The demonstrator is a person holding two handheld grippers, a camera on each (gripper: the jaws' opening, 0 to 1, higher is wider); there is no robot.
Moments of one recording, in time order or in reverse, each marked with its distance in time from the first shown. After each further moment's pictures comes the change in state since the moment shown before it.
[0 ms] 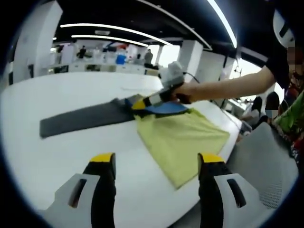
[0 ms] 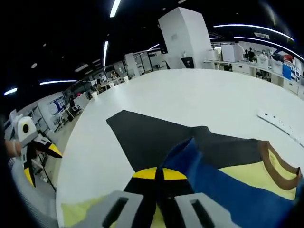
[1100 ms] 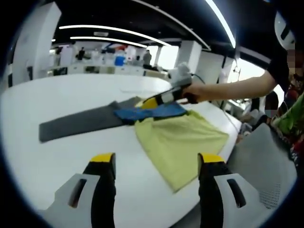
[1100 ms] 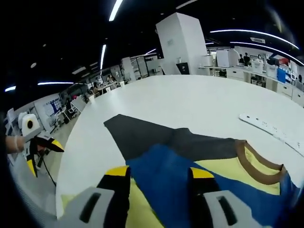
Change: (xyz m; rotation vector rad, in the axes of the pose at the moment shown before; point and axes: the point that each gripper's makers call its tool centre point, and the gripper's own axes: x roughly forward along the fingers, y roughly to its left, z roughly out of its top) left arm -0.004 0.013 -0.002 0.010 -0.010 -0.008; right arm -0.047 -0.022 -0.002 -0.002 -0.054 -0.061
